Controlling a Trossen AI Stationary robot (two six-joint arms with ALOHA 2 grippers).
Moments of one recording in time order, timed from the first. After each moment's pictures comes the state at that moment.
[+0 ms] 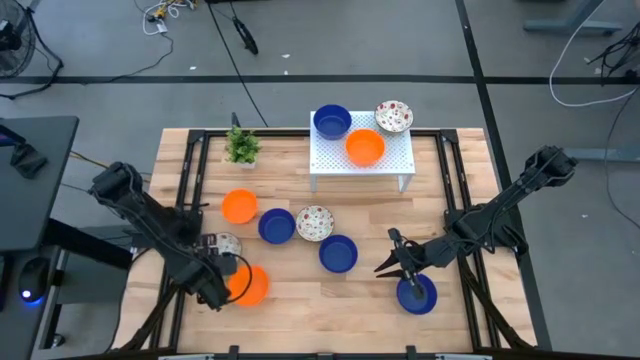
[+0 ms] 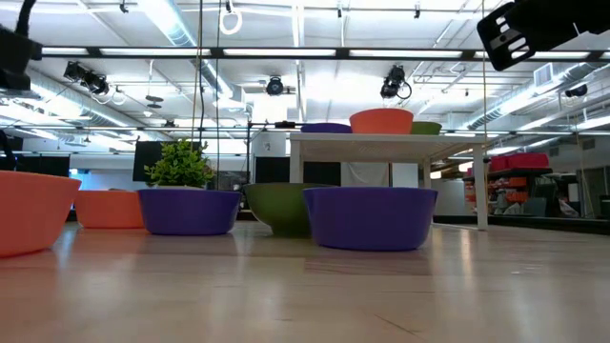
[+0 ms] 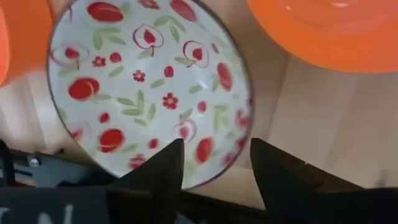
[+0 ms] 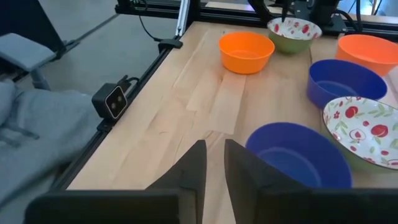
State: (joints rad) left arm -0.84 1.45 0.88 -1.14 -0.11 -0.94; right arm 0.62 1.13 0.54 0.13 0.25 0.15
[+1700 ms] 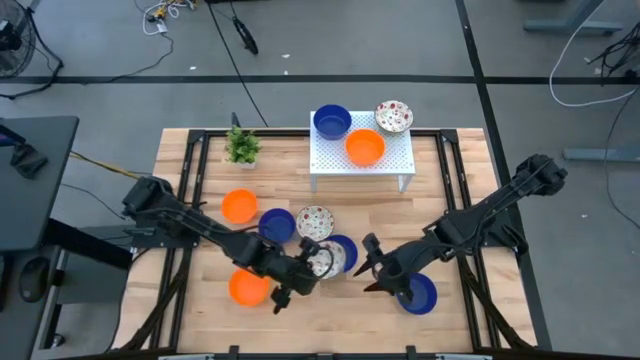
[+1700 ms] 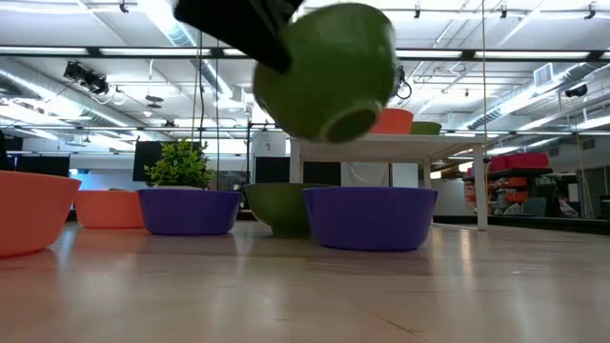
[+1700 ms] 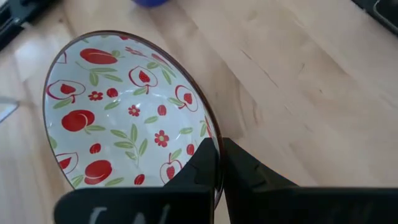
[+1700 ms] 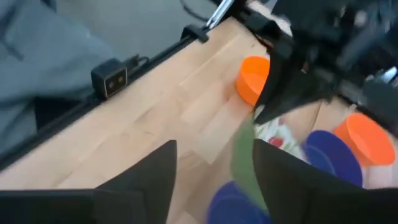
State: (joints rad) left arm -0.45 1.75 1.32 -0.44 -0.23 0.28; right arm 0.54 1.36 1.00 -0.24 0.10 -0.32
